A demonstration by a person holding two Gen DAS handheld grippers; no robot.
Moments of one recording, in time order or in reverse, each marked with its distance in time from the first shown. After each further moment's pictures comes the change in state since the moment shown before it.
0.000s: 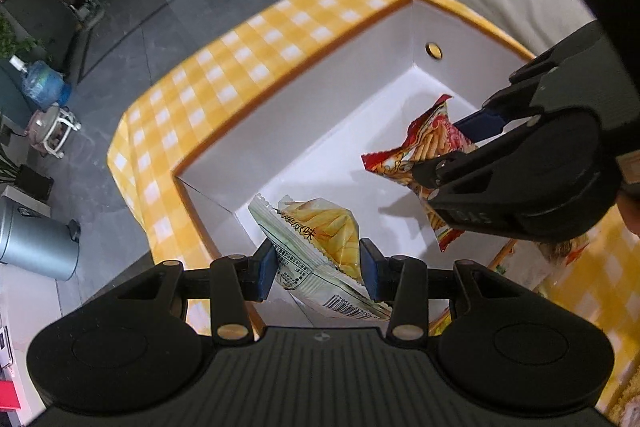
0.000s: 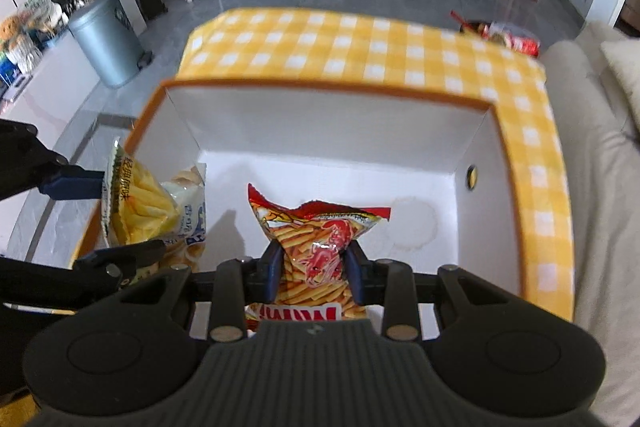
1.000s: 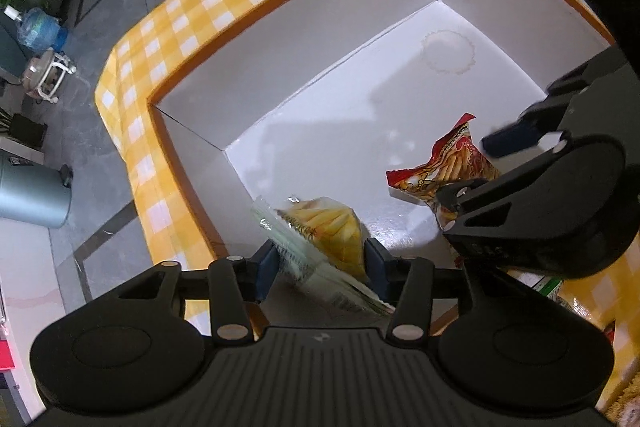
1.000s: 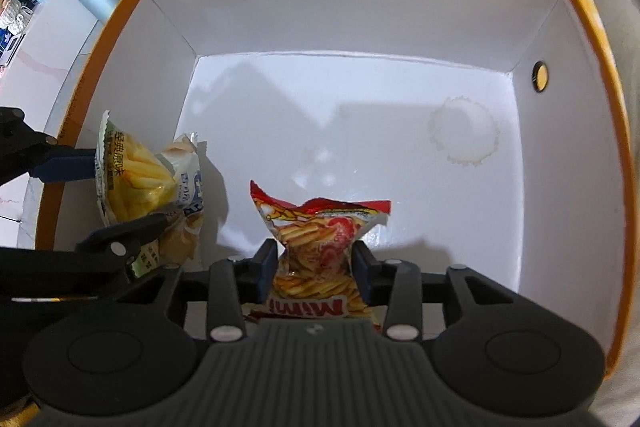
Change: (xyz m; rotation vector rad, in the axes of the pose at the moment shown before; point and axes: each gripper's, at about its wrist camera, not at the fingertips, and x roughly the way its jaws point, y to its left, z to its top) left arm 0.042 0.004 -0.005 -0.054 0.175 0.006; right arm 0.053 0.010 -0.010 0.027 0.225 0.035
